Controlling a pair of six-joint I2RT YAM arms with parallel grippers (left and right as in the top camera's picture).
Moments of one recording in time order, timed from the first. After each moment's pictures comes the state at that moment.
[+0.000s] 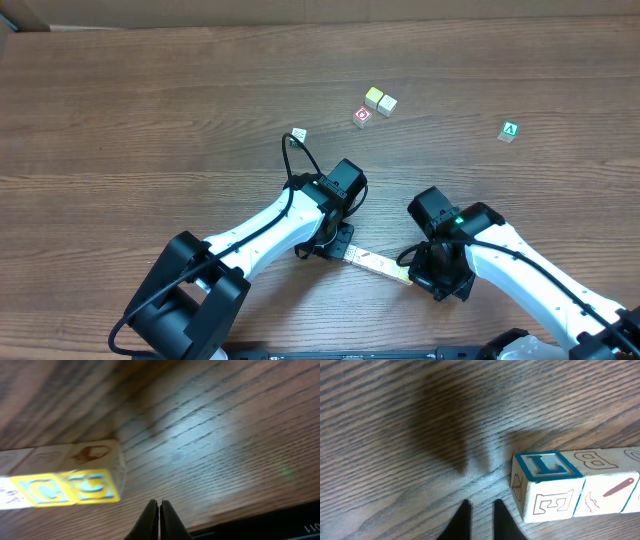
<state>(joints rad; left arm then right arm) -0.71 1.77 1.08 -0.86 0.10 -0.33 0.51 1.39 0.74 -1.05 -0.16 0.97</state>
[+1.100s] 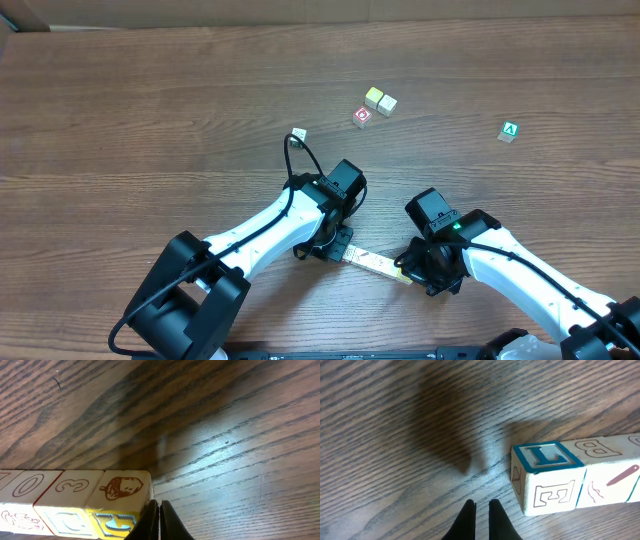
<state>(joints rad) -0.71 1.77 1.08 -0.88 0.10 -0.26 0.51 1.41 0.68 -0.85 -0.18 0.94</state>
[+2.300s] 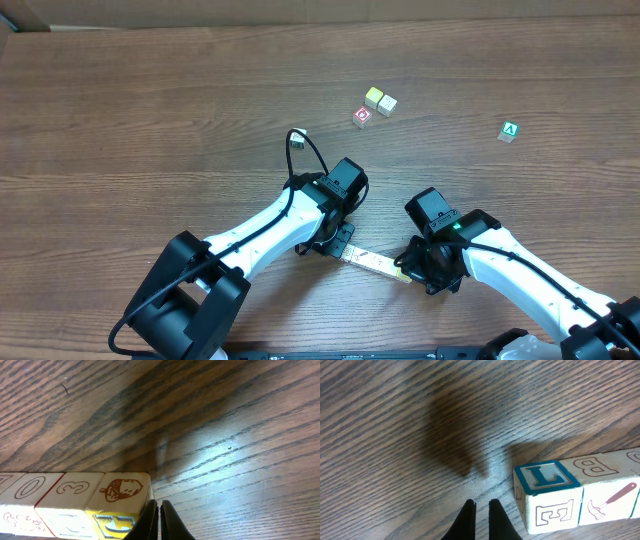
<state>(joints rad) -0.71 1.77 1.08 -0.83 0.06 -0.23 0.51 1.41 0.68 -0.84 -0.17 0.93</state>
